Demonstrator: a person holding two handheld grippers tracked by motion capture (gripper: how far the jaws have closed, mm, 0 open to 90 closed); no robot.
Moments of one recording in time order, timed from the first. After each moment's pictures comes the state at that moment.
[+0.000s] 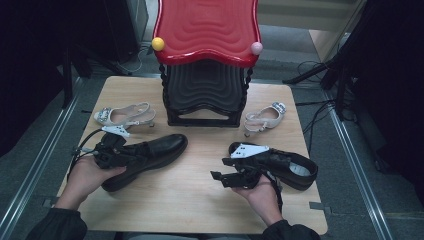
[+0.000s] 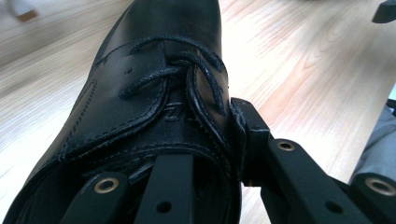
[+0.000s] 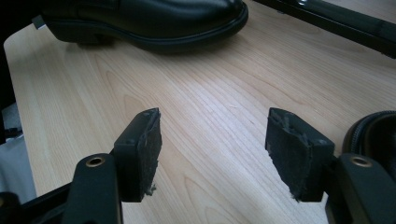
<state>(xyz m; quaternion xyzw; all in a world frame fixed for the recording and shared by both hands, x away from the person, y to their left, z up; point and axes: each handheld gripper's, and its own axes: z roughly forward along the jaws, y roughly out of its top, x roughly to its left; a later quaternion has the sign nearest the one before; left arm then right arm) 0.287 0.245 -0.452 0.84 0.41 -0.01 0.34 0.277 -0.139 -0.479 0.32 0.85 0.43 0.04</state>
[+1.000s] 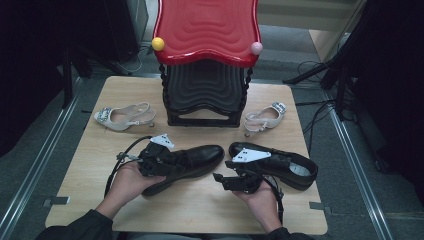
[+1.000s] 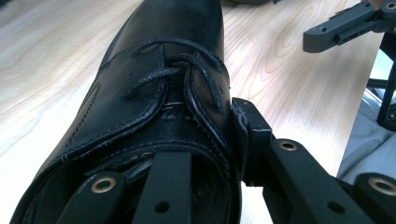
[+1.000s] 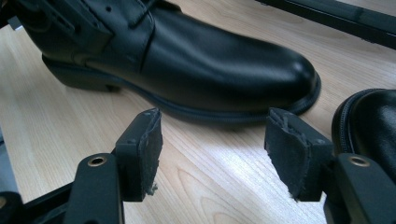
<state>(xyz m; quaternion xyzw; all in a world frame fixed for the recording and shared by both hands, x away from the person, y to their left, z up) 0.281 0.142 -0.464 0.87 0.35 -0.02 0.35 0.266 -0.142 -0.486 0.34 0.84 0.42 0.06</state>
